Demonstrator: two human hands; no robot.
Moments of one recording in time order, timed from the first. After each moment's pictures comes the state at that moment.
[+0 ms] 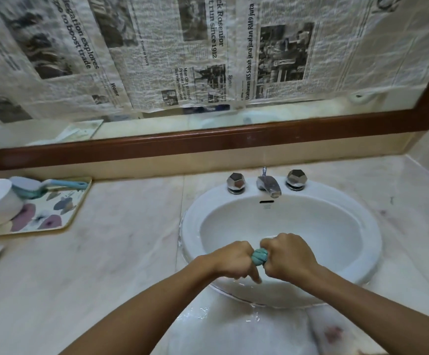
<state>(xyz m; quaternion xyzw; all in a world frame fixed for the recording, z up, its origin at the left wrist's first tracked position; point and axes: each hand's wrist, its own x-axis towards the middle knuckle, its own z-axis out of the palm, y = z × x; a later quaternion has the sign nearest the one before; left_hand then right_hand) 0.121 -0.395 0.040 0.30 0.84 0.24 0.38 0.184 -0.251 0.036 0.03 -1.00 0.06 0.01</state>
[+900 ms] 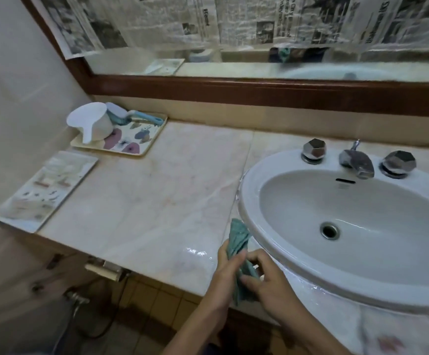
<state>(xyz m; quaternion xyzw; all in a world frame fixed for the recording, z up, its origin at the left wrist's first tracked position) 0.242 -0.497 0.006 -0.21 0.59 0.76 0.18 0.245 -0.384 -0.006 -0.06 -0.75 0.61 -0.23</state>
